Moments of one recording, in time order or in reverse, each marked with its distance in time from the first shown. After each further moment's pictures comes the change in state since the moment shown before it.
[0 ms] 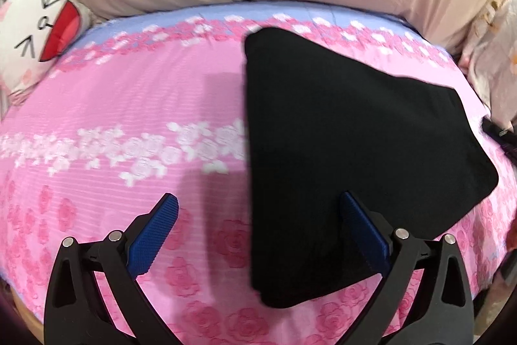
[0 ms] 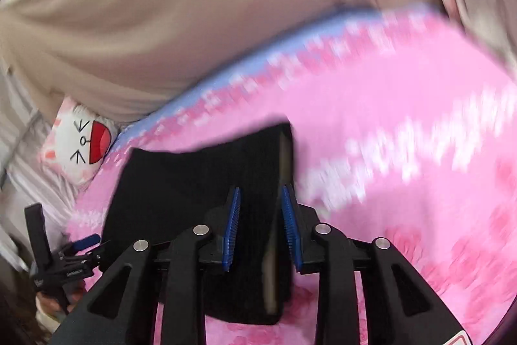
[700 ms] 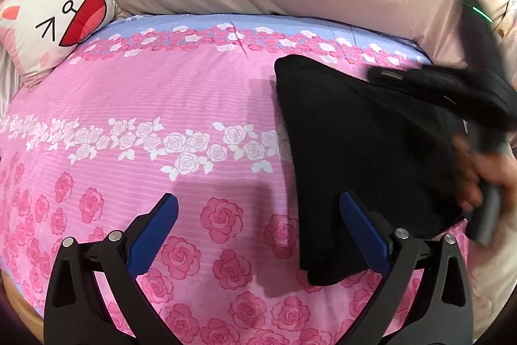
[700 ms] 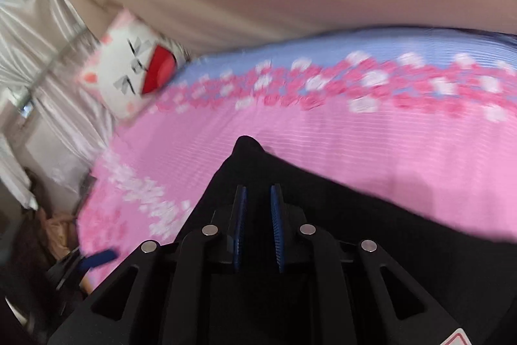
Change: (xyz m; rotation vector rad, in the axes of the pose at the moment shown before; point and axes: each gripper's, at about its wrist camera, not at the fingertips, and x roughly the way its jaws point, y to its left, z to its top) left arm -0.013 0.041 -0.008 -0.078 -0.041 -0.015; right arm 0.154 0.131 0.034 -0.238 0.249 0.252
